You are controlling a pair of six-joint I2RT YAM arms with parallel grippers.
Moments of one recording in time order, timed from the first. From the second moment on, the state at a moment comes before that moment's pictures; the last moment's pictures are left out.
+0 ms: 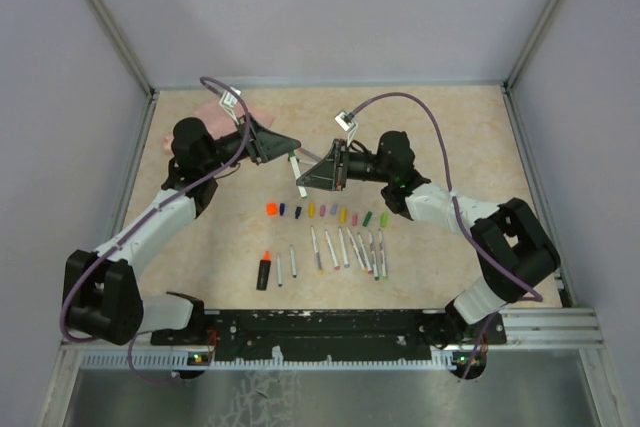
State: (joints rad) left arm -0.31 1.30 0.87 0.52 0.79 -0.92; right arm 0.59 1.54 0.86 0.74 -0.87 0.82
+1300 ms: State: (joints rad) left arm -0.37 1.29 0.80 0.59 0.79 -0.92; right arm 0.65 1.47 0.87 0.59 -0.77 0.79
